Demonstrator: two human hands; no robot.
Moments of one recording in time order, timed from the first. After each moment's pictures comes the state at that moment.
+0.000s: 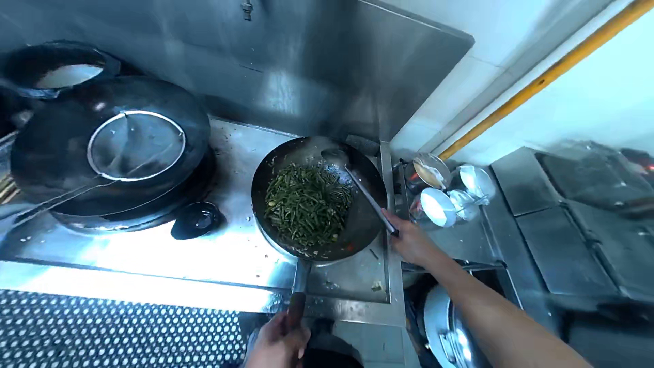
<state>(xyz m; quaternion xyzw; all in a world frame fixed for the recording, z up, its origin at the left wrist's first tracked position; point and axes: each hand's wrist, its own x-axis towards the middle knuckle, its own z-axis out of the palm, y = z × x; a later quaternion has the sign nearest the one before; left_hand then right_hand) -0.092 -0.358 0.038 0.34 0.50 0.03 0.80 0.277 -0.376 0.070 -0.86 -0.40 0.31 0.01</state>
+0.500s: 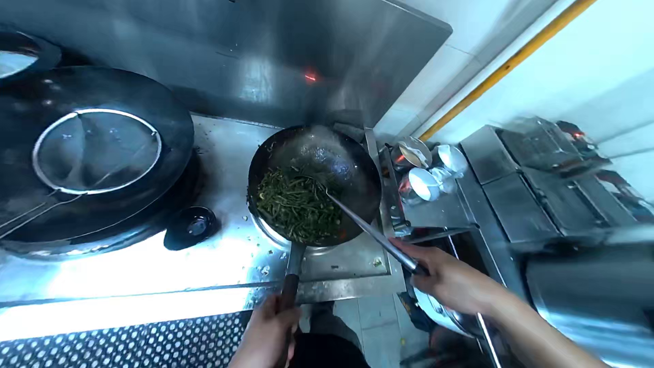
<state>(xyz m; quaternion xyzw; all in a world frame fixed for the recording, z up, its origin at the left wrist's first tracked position) -0.138 -0.298 0.036 0.39 0.47 -0.04 0.79 0.168 -0.441 0.167 -0.82 -0.34 0.45 0.02</state>
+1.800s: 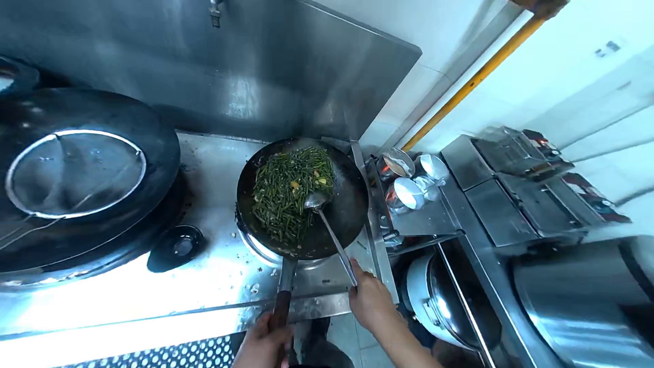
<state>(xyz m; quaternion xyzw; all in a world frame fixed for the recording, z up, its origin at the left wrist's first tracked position) -0.130 -0.305 0.014 0.35 0.46 -0.02 0.81 0.096 -0.413 0.039 -0.92 -0.25 0.29 -0.06</state>
